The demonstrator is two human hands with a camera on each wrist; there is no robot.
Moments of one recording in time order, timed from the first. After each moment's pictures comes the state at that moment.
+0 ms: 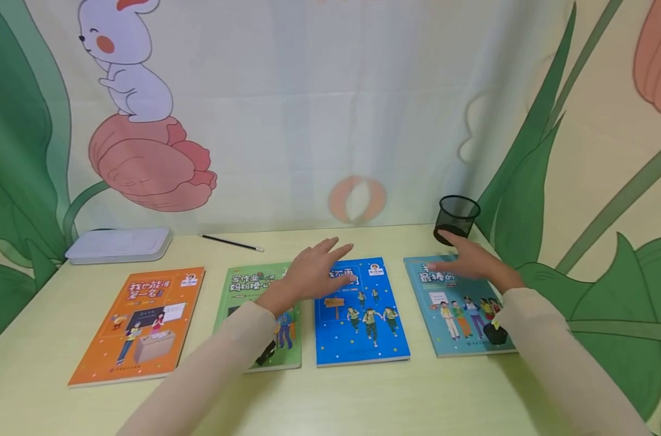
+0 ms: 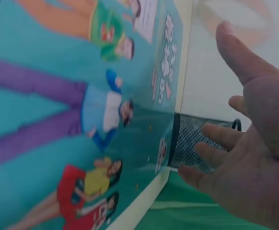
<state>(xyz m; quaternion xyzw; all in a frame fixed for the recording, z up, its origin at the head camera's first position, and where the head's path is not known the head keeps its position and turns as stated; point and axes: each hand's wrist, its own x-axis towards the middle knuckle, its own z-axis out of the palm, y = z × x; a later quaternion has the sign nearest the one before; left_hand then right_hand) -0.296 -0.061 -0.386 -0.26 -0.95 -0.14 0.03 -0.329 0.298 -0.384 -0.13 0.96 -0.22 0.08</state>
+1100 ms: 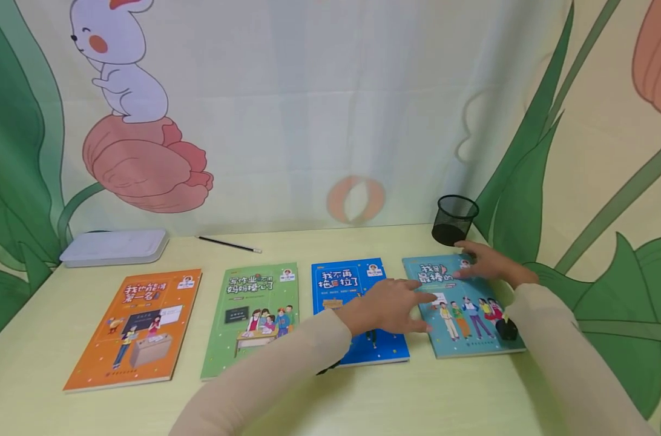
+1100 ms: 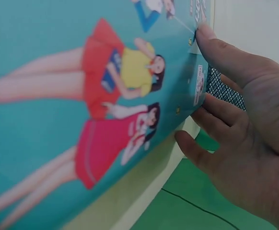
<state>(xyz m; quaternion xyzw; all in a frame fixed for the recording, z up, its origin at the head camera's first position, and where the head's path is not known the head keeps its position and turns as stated) -0.268 0.069 -0.402 -0.43 -0.90 -0.03 -0.04 -0.347 0.349 -0.403 -0.11 0.95 -0.24 0.14</state>
